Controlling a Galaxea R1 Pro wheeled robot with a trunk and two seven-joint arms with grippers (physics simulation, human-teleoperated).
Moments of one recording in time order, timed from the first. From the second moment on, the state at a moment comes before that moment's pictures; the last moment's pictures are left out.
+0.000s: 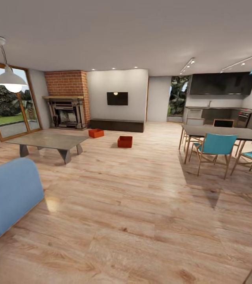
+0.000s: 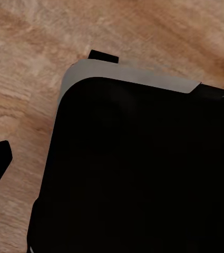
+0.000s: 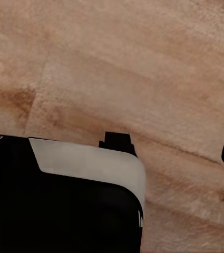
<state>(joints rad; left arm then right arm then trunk) 0.00 0.00 0.06 -0.10 0.20 -0.04 0.01 -0.21 0.00 0.20 0.03 -0.09 -0.10 0.01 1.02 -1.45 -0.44</state>
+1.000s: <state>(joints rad) 0.00 0.01 0.06 -0.13 0.20 -0.02 0.01 -0.19 -0.02 0.20 0.03 -0.09 -0.10 0.01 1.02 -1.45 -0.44</state>
